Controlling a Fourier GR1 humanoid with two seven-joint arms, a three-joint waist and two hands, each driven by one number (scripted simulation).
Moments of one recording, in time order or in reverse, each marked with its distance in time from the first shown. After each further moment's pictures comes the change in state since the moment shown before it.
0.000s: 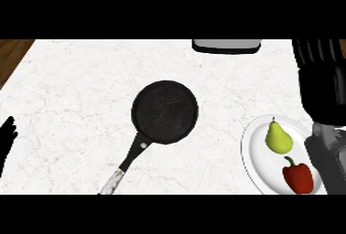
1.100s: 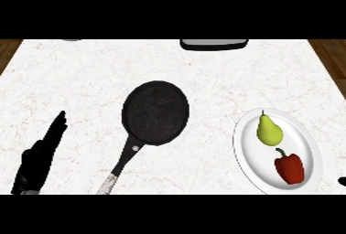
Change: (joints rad) left arm 0.003 -0.134 -0.187 -0.250 -0.099 0.052 0.111; right arm 0.767 -0.466 -0.180 -0.068 0.212 -0.058 0.426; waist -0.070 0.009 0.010
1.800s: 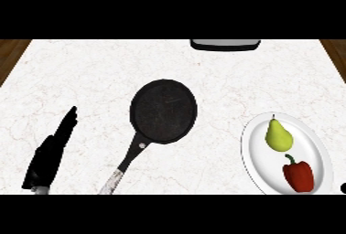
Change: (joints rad) left arm -0.031 -0.042 -0.028 -0.050 -0.065 -0.010 0.053; right arm -0.171 -0.178 0.055 -0.165 -0.110 0.323 0.422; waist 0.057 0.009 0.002
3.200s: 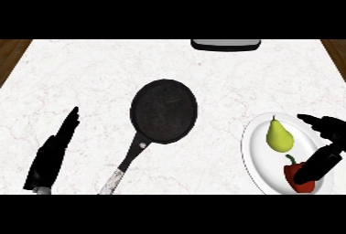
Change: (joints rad) left arm 0.013 -0.059 0.042 -0.030 -0.060 -0.050 0.036; right arm -0.420 0.141 0.401 0.244 0.014 0.213 0.300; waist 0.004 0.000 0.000
